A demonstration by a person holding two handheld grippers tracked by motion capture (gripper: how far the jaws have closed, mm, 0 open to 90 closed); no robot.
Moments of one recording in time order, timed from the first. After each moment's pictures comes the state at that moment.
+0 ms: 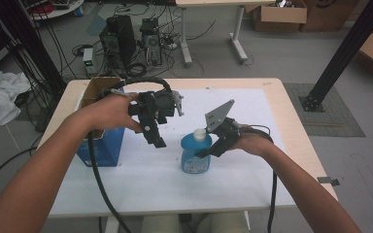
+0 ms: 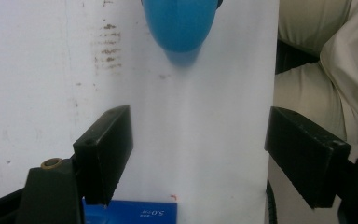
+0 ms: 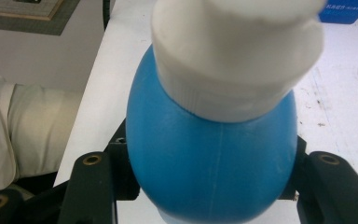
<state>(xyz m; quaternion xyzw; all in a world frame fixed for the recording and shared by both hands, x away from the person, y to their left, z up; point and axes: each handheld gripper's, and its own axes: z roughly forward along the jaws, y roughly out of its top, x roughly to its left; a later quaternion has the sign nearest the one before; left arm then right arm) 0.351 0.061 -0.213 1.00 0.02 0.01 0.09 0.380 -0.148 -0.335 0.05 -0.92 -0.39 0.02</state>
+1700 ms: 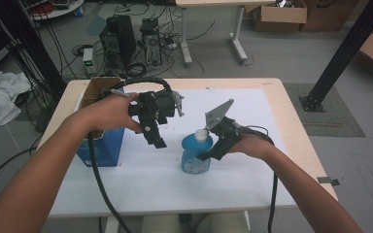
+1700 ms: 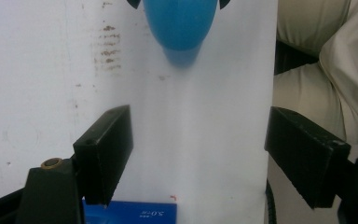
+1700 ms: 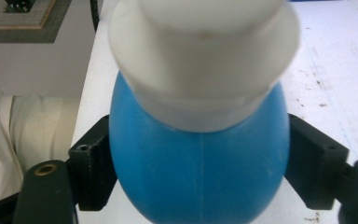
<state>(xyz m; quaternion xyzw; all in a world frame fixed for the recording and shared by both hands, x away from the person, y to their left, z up) 0.349 0.061 -0.212 1.00 0.02 0.01 0.09 0.378 -0.148 -0.336 0.00 -0.93 -0.38 0.02</state>
